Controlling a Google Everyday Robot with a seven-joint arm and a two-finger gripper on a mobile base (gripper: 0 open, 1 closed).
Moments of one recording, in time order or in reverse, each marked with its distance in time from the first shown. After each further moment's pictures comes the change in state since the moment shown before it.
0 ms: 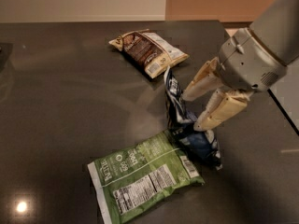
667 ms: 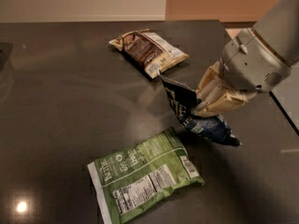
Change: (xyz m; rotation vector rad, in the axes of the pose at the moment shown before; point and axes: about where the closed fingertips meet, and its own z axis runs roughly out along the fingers) arm 0.003 0.002 -0.002 -0.006 0.002 0.005
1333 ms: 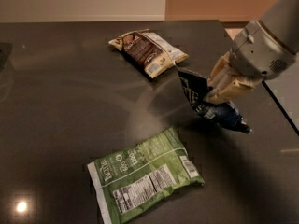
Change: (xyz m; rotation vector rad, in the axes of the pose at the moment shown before) arm 0.038 -0.033 -0.011 0.033 0.063 0.056
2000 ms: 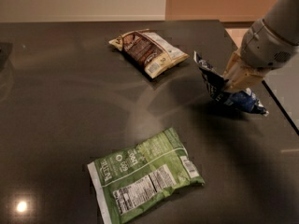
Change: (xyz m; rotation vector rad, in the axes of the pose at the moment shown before) arm 0.073 -0.046 -0.005 0.030 0.165 0.008
